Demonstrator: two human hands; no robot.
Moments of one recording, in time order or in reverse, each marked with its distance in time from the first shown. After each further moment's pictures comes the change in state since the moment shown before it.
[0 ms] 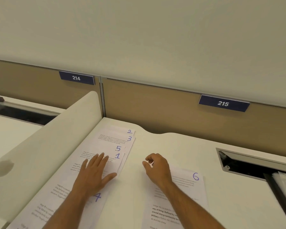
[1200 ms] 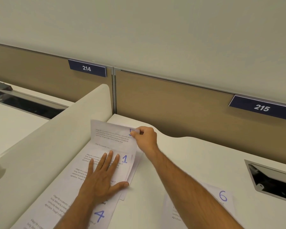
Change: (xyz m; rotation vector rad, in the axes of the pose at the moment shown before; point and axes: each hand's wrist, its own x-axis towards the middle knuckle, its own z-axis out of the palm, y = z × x) left_hand 0.029 -0.018 0.023 -0.062 -0.124 -0.016; right_hand 0.133 -0.096 0.065 0.378 -0.053 0.039
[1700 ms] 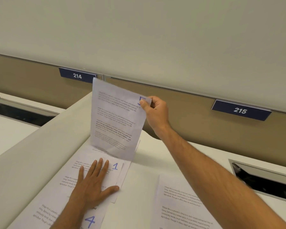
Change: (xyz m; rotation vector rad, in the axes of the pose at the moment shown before) left_hand -0.004 0.003 -0.003 0.004 -0.083 -0.062; right_hand 0.008 -0.084 -0.092 0.286 0.169 -0.286
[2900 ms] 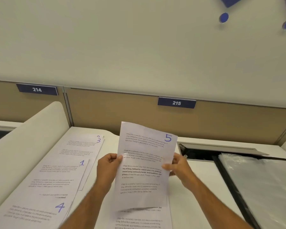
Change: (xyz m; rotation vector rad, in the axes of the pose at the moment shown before) left_hand -0.051 0.219 -0.059 -1.381 0.177 -0.132; right_hand -0.213 0.057 -0.266 0.013 -0.018 0.508
